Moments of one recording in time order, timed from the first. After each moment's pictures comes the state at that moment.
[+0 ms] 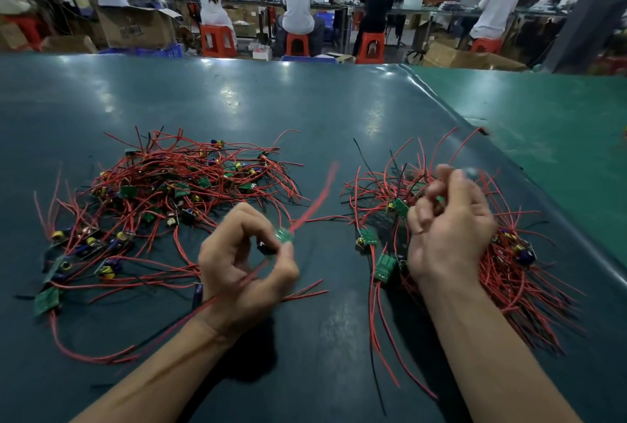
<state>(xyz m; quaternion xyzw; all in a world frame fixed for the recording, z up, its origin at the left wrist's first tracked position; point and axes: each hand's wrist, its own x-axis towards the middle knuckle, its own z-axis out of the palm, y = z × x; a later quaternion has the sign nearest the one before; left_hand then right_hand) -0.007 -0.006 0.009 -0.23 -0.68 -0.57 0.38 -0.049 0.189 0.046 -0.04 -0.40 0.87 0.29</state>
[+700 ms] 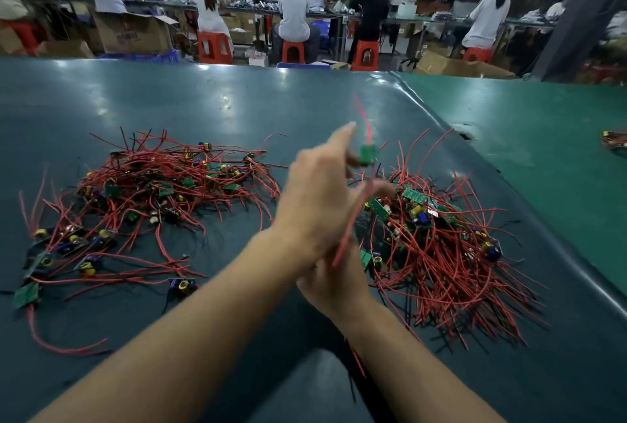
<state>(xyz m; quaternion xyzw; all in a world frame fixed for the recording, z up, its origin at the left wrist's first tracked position) -0.042 0.084 0.091 -0.17 -0.86 -0.40 0.26 -0.026 0.149 -0.008 0.24 -0.84 0.44 0.23</state>
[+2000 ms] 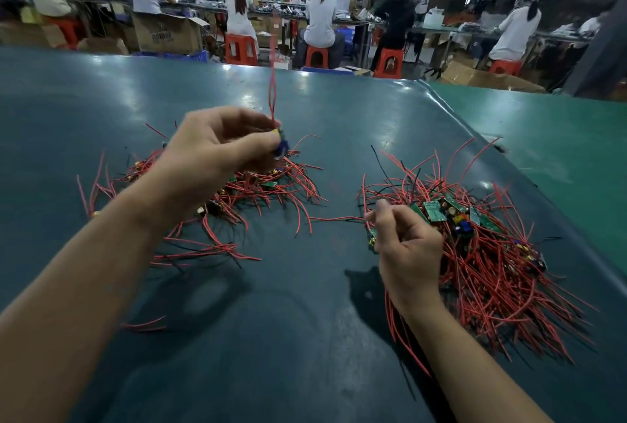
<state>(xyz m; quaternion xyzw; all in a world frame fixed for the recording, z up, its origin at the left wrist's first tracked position) -0.026 -0.067 0.118 -0.13 -0.72 -0.67 0.11 -0.037 0.163 0.001 0.10 -0.72 0.61 0.31</state>
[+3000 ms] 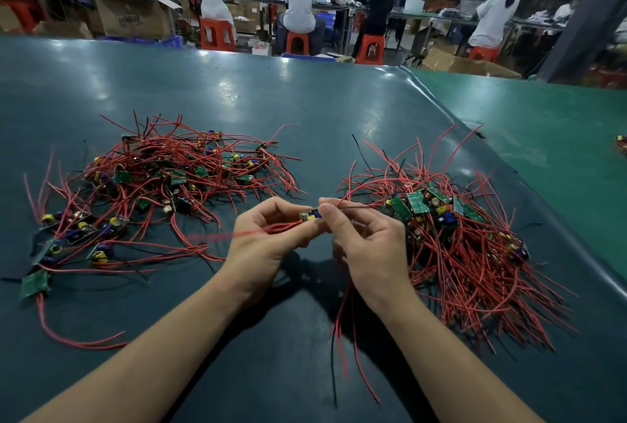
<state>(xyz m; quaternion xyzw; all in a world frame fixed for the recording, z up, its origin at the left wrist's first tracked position) -0.025 0.011 0.008 -0.07 -0.58 -0.81 0.05 -0.029 0.152 0.010 0.10 -0.69 0.70 0.16</state>
